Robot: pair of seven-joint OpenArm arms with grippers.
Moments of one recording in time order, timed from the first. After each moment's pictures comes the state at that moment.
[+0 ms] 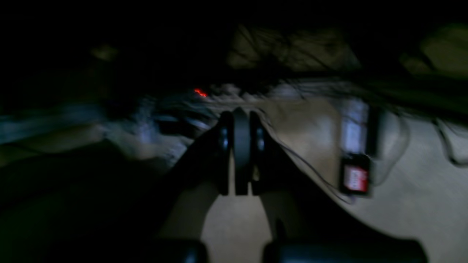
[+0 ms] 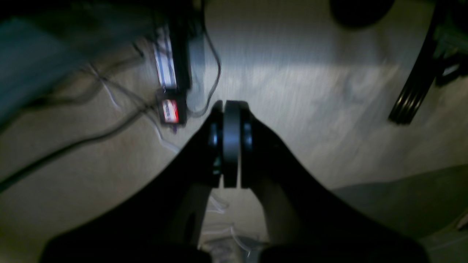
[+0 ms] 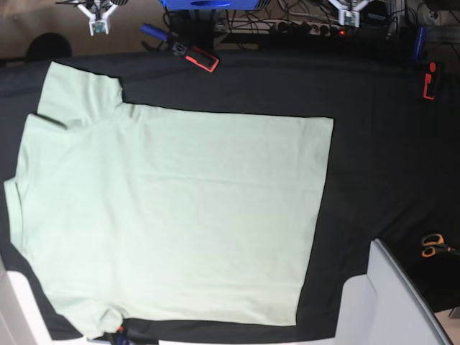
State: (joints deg) left arm 41.4 -8.0 -13.2 65.2 4.9 -0.6 -3.6; right arm -40.1 3.7 2.9 74.5 -2.0 0.7 -24.0
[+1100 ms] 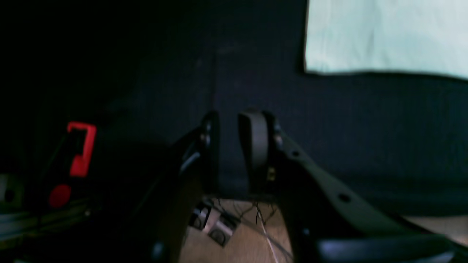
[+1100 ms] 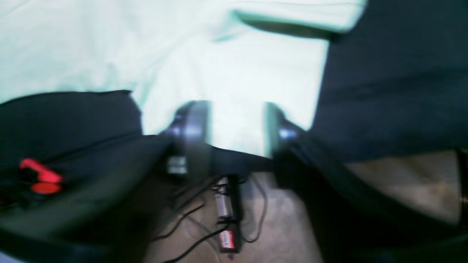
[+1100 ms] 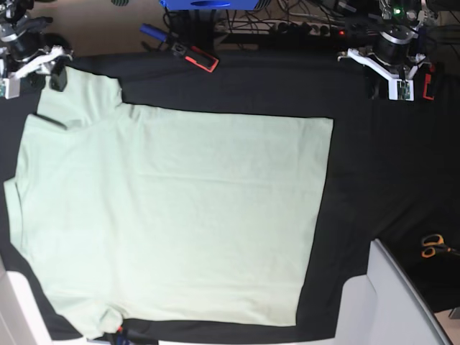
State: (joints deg) left arm 42.1 -14.0 -16.4 102.6 -11.2 -4.0 15.1; right arm -33.4 0.8 38.3 97.4 25.5 33.6 -34.6
